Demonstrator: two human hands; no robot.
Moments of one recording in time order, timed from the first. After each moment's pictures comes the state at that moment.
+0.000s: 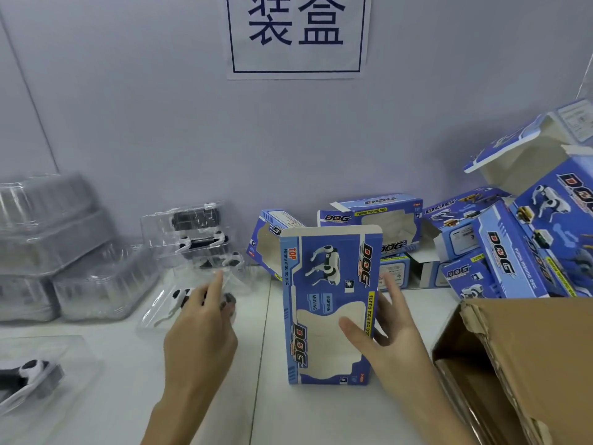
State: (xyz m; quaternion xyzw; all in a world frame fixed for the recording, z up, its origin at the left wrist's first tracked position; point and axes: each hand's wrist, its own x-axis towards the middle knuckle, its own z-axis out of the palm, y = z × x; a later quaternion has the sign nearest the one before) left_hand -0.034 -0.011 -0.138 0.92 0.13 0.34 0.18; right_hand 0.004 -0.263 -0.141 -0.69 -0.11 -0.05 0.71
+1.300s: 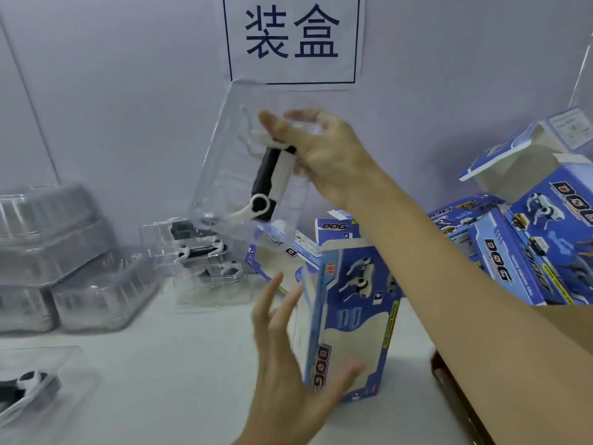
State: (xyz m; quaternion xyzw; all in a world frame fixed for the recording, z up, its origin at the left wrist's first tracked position) left_hand -0.044 -0.109 -0.145 0.76 -0.19 0.46 0.42; right_hand 0.071 -0.178 0.092 -0.60 -0.27 -0.04 0.75
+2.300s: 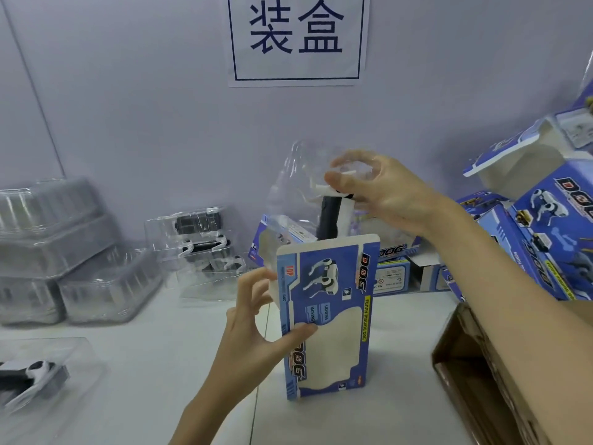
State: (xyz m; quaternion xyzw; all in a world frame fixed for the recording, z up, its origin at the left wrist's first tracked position) left_hand -0.036 -0.052 -0.128 0.82 -0.06 0.23 0.51; right_hand 0.095 -0.268 0.045 -0.76 -0.33 -0.03 0.56
